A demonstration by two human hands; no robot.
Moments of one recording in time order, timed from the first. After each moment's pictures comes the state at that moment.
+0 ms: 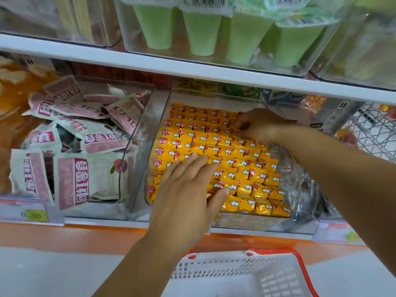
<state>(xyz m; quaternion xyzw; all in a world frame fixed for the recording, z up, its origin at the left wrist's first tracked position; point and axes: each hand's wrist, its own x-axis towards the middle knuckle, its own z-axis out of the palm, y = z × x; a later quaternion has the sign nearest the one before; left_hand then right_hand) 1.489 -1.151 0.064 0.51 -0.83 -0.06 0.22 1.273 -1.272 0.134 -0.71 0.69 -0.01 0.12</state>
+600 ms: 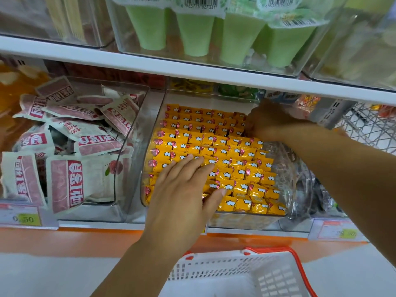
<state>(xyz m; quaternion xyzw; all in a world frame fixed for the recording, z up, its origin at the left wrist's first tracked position) 1.491 -1.150 0.063 0.50 -0.83 -0.08 0.24 1.241 -1.280 0.129 -0.72 0.69 0.09 -0.05</state>
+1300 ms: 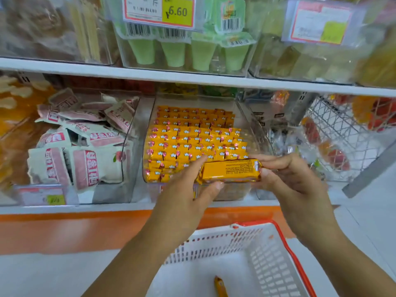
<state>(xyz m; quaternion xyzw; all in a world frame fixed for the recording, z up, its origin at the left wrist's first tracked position) 1.499 -1.083 0.102 0.45 -0.75 -0.39 0.29 1.307 -1.022 0.122 -0.52 0.51 -0.61 0.31</state>
